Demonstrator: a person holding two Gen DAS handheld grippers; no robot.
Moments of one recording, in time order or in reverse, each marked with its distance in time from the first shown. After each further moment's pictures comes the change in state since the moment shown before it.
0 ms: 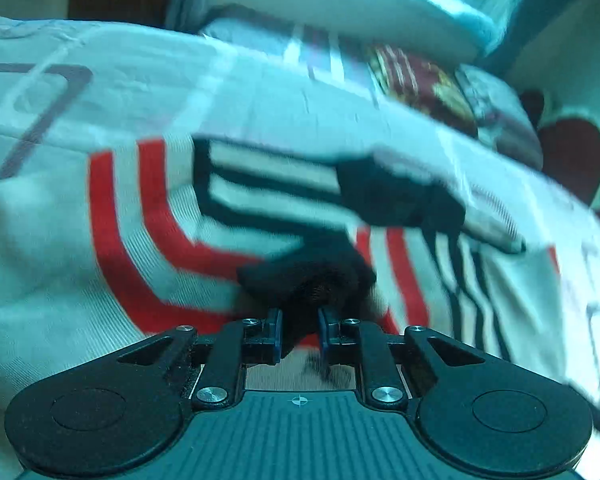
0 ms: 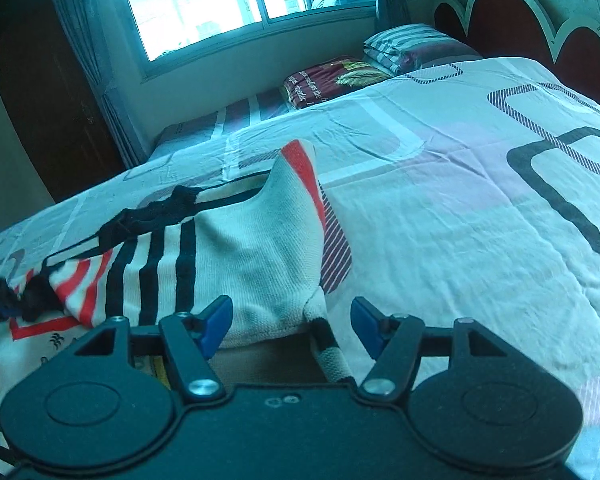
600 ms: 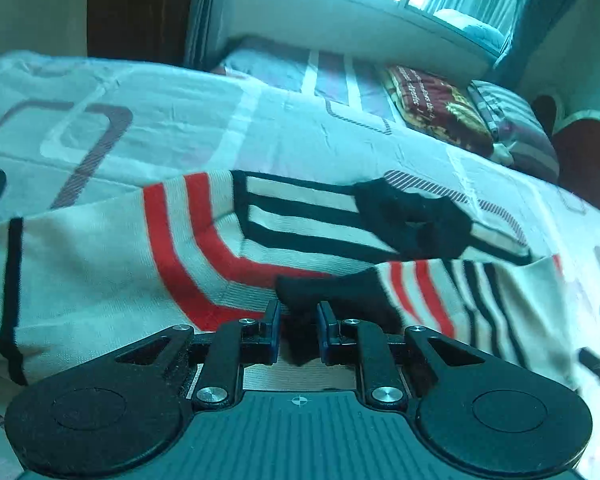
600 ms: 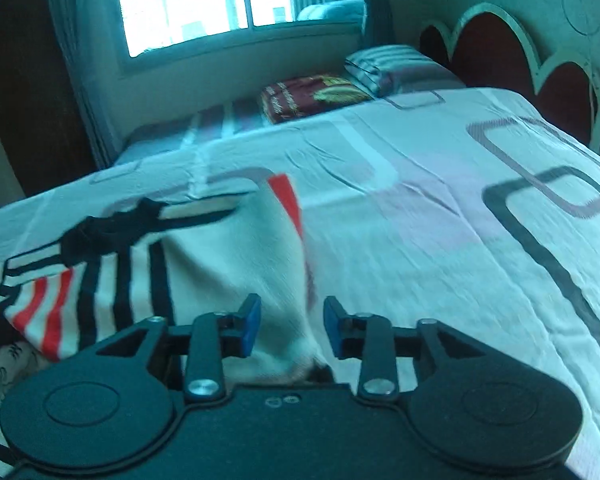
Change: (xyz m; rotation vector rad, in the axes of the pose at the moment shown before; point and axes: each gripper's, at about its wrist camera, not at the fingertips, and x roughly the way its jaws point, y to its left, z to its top) left arm -0.048 0.003 0.000 -0.005 -0.074 0.062; right arm 0.006 0.007 0.020 -0.089 -0.041 -0.062
